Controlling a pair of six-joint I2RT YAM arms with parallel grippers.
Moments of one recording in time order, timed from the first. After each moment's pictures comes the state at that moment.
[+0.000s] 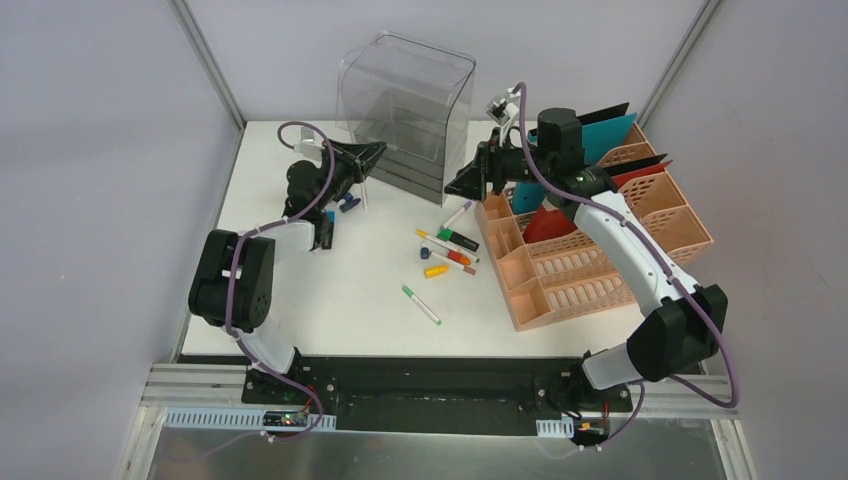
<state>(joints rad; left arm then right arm) -0.19 1.67 0.84 0.96 0.35 -1.49 0.42 1.45 1.39 -0.32 -0.84 0.17</state>
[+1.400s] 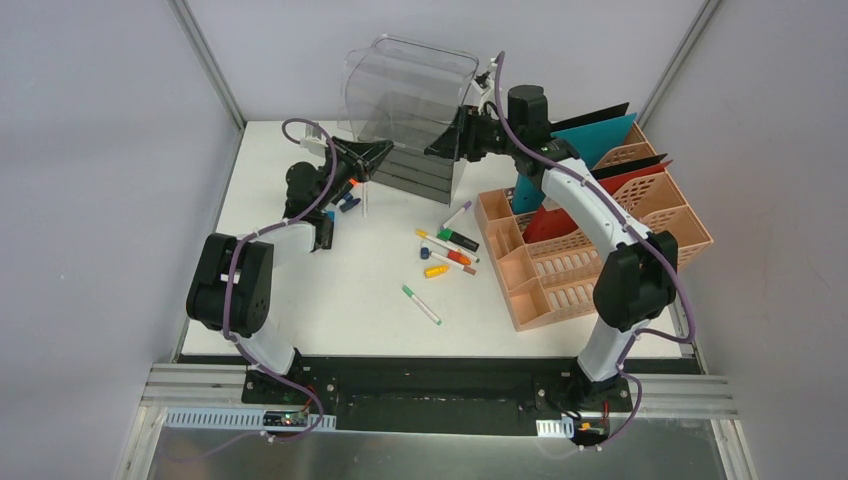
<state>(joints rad) -0.21 1.64 0.83 1.02 0.43 -1.55 0.44 1.76 1.62 -0.20 -0.68 0.48</state>
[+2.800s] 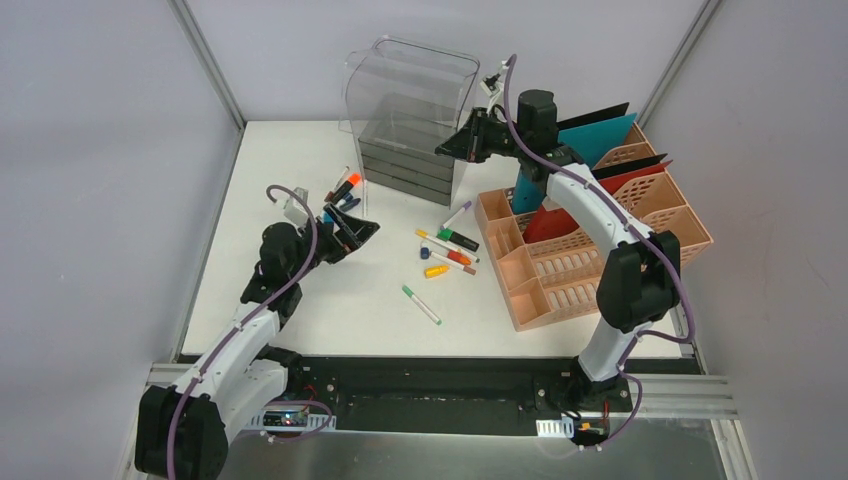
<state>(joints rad) -0.22 0.86 0.41 0.24 0.34 -0.92 0.39 1.75 1.54 -0.04 -0.77 0.52</state>
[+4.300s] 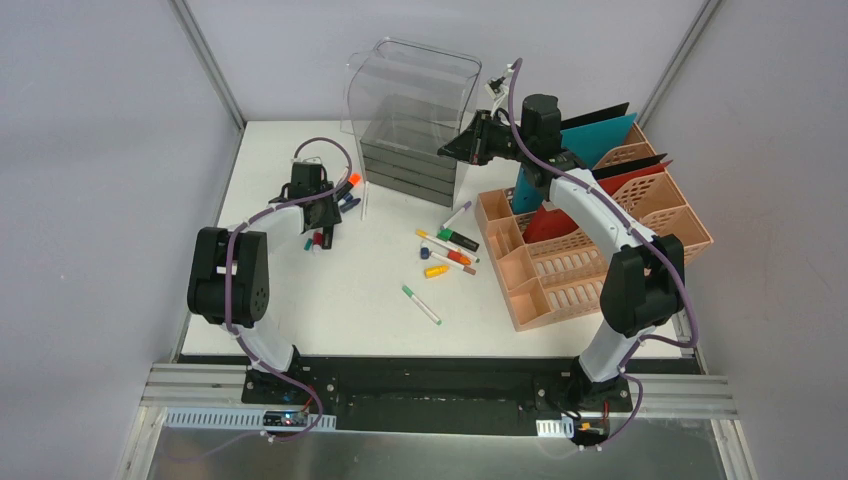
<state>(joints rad) -0.10 1.67 0.96 -0.15 -0.08 -0.30 0.38 1.72 1.47 0.02 -0.77 0.55</state>
